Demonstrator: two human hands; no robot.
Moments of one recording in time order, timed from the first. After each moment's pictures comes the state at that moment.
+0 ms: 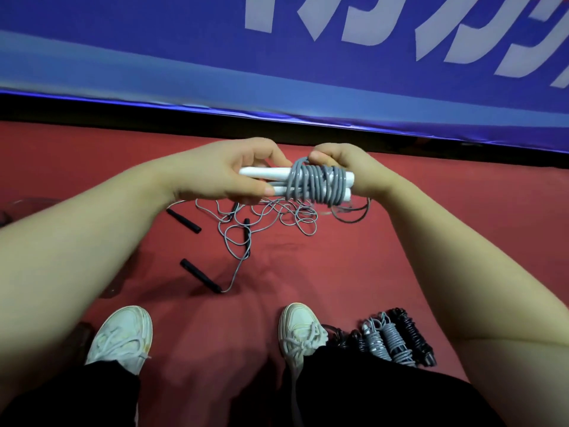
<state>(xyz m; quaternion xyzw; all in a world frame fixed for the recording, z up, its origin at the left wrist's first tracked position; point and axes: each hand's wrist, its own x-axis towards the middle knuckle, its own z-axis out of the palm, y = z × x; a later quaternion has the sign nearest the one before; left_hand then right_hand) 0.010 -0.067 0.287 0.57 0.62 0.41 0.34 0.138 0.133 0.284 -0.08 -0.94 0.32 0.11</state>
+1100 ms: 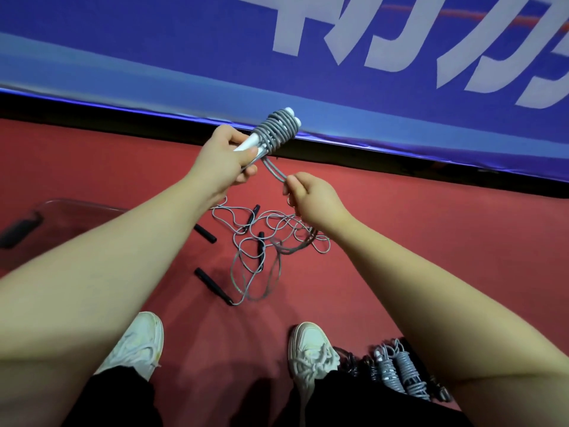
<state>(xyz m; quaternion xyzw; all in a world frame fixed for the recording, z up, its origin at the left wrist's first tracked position) -0.029 -0.051 0.265 0.23 0.65 0.70 0.18 0.082 0.070 0.245 -0.20 -0.90 0.34 0.17</state>
